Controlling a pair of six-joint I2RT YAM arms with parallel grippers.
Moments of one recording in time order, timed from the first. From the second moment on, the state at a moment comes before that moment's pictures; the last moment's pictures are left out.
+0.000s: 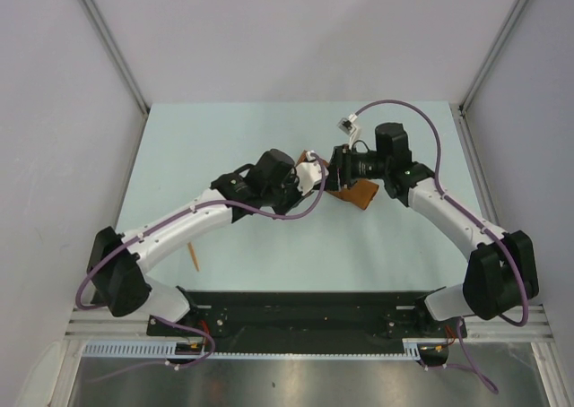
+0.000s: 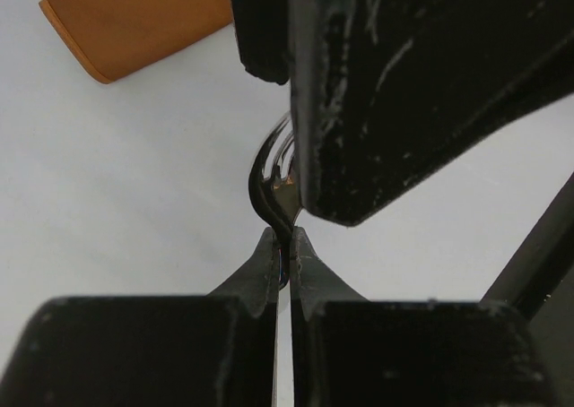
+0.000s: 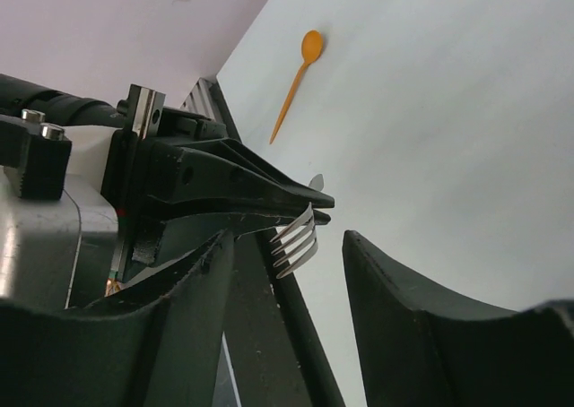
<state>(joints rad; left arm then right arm) -0.83 1.44 1.22 -0.56 0.07 0.23 0.40 1.41 1.08 -0.08 -0.90 0.43</state>
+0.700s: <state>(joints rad) -0.64 1.43 1.24 -0.45 0.09 0.03 0.29 1.40 0.90 0.03 -0.67 0.61</state>
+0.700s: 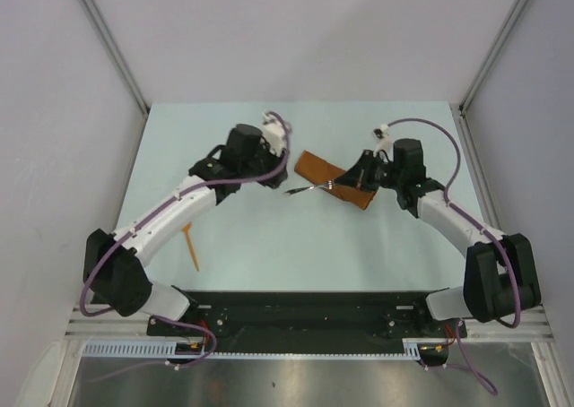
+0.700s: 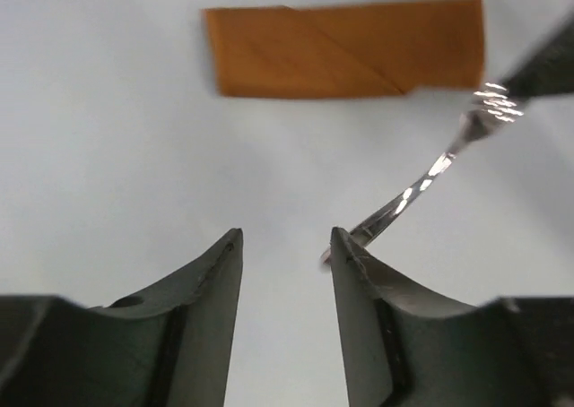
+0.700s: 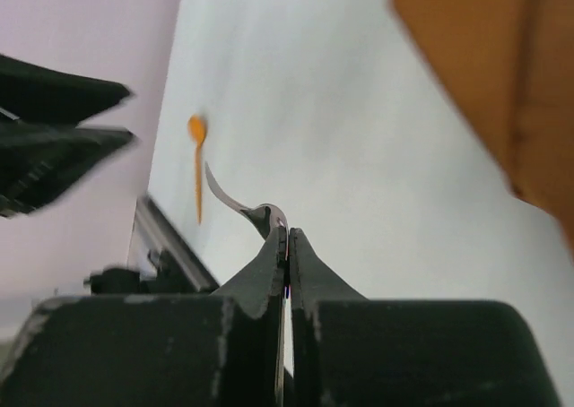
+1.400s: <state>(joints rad) -0.53 2.06 1.28 0.34 0.19 -0.82 0.05 1.31 0.64 0.17 -0.20 0.83</state>
